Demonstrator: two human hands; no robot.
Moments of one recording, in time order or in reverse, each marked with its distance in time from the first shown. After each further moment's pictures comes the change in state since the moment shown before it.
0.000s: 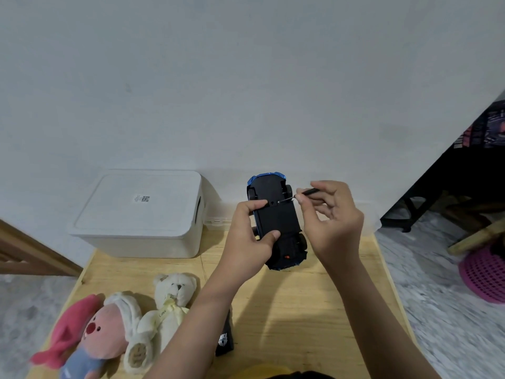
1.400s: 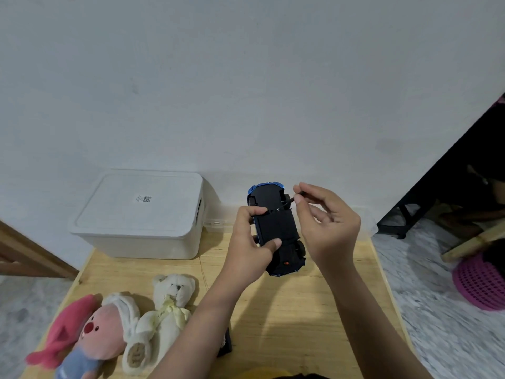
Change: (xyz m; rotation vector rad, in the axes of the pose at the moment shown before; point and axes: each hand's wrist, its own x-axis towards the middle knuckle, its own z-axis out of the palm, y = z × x) left_hand -0.006 -0.011 0.001 -0.035 0.006 -0.061; right_hand -0.006 -0.023 0.005 0.199 0.011 0.170
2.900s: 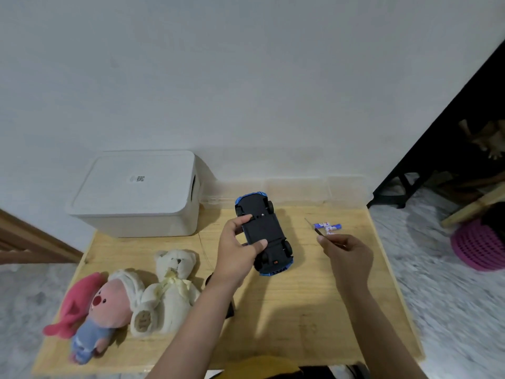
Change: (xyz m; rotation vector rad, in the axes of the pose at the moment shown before) left_hand -0.027 -0.053 0.003 -0.169 0.136 -0.253; right_hand -0.080 0.096 -0.086 -0.190 0.201 0.689
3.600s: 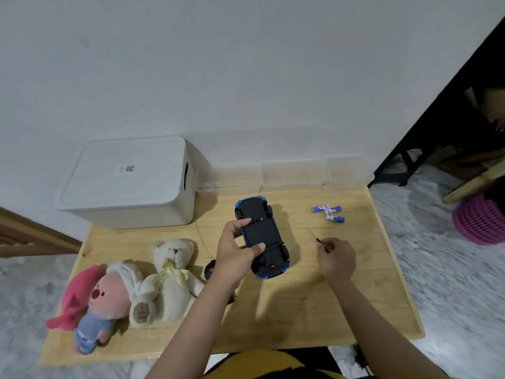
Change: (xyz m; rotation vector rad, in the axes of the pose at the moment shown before) left_hand -0.002 -0.024 -0.004 0.079 -0.030 -0.143; right_hand 0.029 0.103 0.008 -0.819 -0.014 0.050
